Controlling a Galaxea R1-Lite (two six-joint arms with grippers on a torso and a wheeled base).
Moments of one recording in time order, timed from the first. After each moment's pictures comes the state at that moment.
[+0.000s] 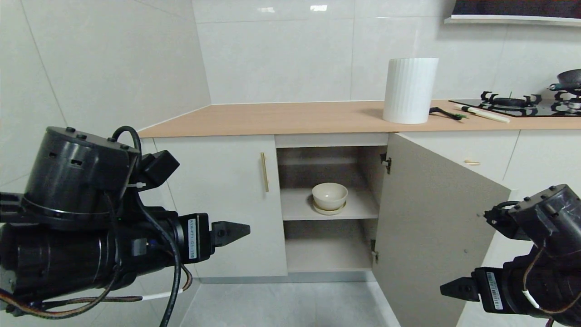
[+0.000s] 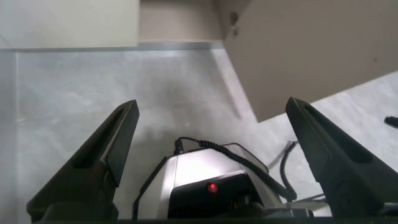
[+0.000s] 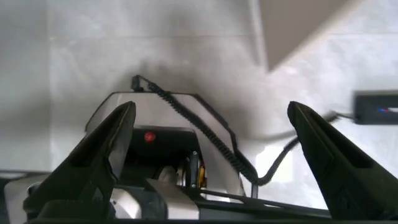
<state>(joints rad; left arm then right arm) -0.58 1.39 -0.89 0.16 0.11 -0.54 0.54 1.40 -0.74 0.32 -0.16 0.54</state>
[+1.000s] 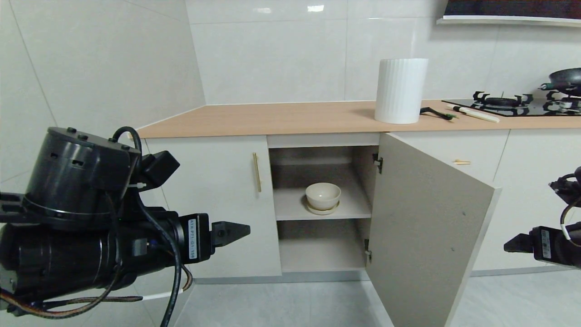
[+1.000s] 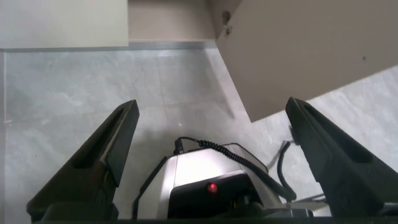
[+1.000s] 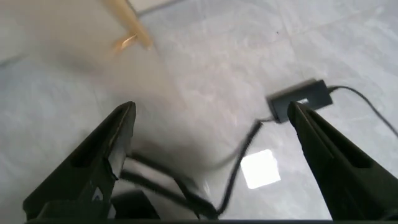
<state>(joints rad) -0.58 1.39 -0.89 0.15 0.11 -0.54 -0.01 1.45 -0.77 0.22 -0.19 0.27</state>
